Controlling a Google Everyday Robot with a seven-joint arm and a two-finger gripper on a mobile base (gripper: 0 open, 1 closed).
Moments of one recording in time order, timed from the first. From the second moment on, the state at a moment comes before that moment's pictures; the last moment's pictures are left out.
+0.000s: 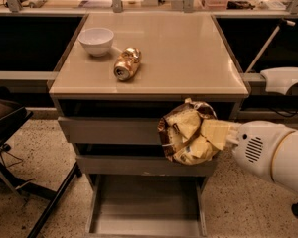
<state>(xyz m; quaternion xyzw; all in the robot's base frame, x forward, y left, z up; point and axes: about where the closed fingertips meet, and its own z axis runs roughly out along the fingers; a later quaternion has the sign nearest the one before) 0.411 -0.128 0.892 0.00 0.86 0.26 0.45</state>
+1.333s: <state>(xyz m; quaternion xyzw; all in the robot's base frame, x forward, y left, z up) 0.452 -0.105 1.117 0.00 0.76 0.23 0.61</state>
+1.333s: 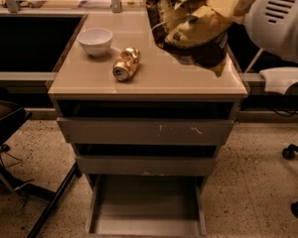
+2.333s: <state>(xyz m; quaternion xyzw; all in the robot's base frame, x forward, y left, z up) 0.515 -0.114 1.126 0.03 0.73 0.24 0.64</state>
